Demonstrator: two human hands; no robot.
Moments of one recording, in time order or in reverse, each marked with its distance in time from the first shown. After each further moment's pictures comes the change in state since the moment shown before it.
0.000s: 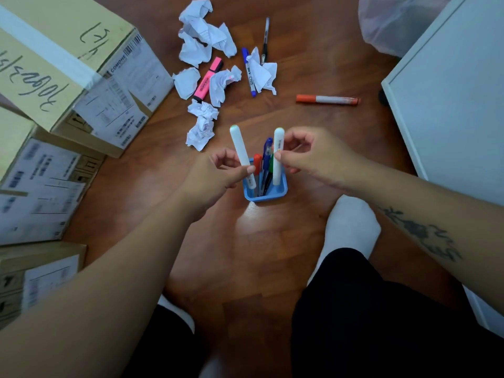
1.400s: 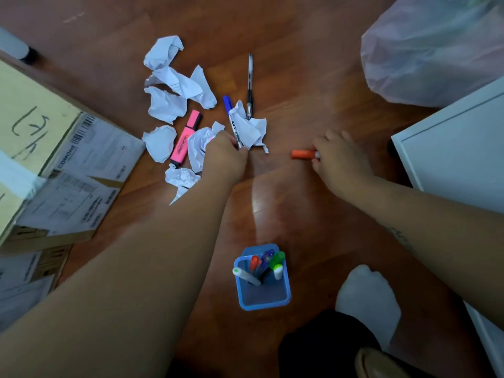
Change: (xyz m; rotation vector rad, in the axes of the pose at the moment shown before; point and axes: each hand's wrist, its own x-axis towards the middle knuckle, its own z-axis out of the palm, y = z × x) left_hand 0.230 0.048 0.027 0.442 0.278 0.011; right_hand 0.156 0.063 -0.078 -0.987 0.279 0.101
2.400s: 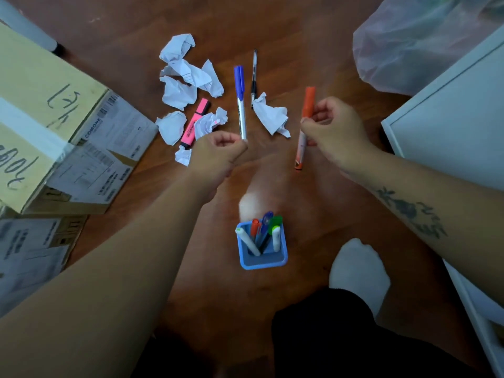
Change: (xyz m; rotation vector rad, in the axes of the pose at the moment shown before) left_hand -0.081 0.002 -0.055 -0.483 -0.148 -0.104; right_hand -0.037 -0.040 -0.058 1.087 0.108 0.247
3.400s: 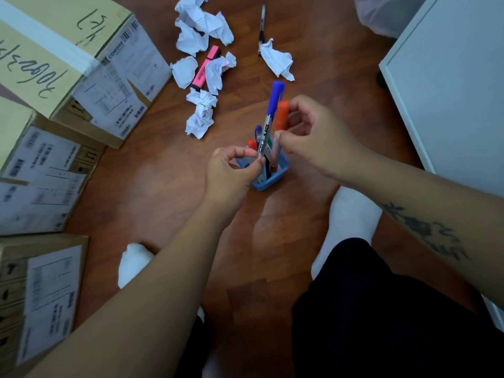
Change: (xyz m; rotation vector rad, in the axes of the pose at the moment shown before) left_hand -0.161 -0.099 0.011 -0.050 0.134 0.144; right_hand -0.164 0.018 0.009 -0.081 -0.301 -0.225
